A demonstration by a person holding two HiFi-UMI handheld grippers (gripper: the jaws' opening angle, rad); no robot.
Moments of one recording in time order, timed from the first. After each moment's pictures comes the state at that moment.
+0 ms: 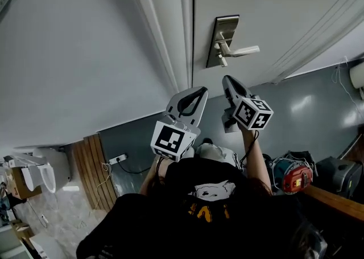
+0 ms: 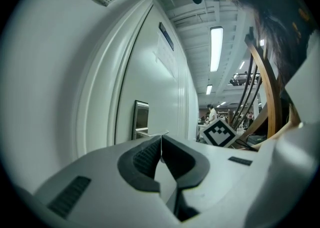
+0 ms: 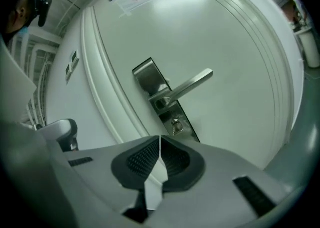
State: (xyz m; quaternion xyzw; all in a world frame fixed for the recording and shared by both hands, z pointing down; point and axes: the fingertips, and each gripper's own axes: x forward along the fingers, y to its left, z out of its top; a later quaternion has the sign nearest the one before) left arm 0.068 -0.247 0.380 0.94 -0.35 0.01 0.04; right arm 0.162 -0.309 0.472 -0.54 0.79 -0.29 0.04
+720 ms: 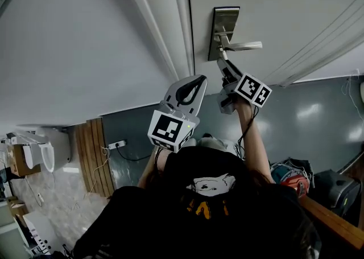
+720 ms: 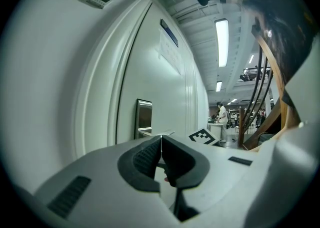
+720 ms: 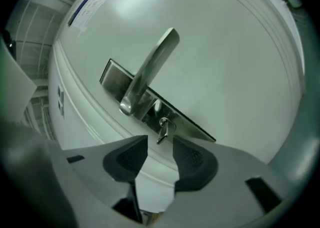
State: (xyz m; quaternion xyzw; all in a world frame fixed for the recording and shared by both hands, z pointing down) left arm 0.085 -0.254 0.378 0.91 -0.40 0.01 0.03; right arm 0.167 -0.362 0.498 -0.46 0.77 -0.43 0.15
